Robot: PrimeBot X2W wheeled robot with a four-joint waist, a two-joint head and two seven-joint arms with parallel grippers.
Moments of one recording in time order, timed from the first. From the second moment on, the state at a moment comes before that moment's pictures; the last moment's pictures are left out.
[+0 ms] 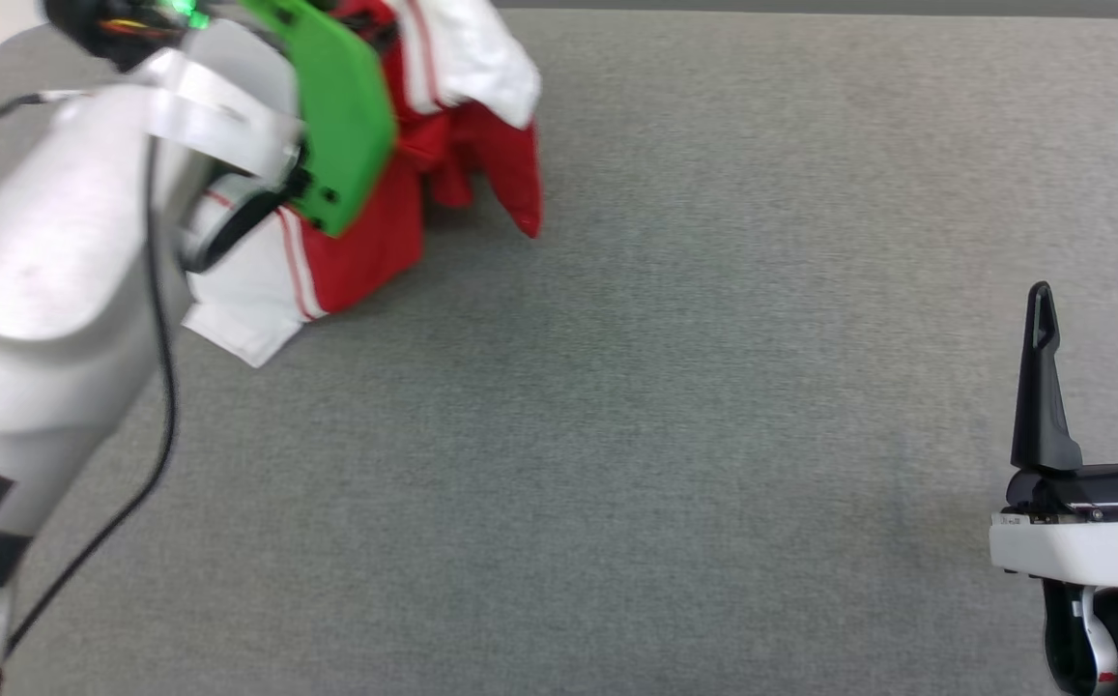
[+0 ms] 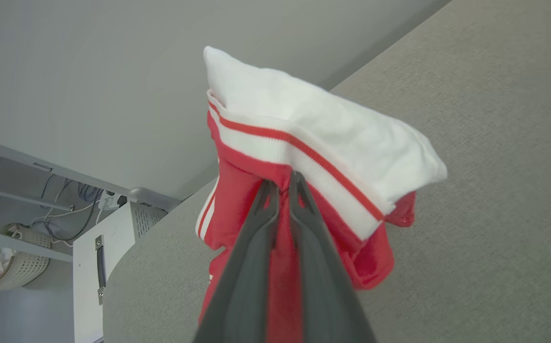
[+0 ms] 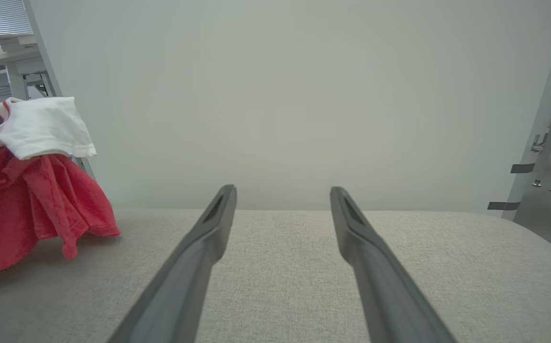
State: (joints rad) left arm -1.17 0.56 -0.86 0.34 -0.66 -0.13 0.46; right arm -0.05 -0.08 -0.09 -0.24 0.13 0.13 -0.26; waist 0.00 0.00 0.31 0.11
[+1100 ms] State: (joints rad) left arm -0.92 0.10 -1.28 0.41 -0.54 -0.13 0.47; right arm -0.11 -0.05 -0.08 -0.22 0.20 0.13 -0.26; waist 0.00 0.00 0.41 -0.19
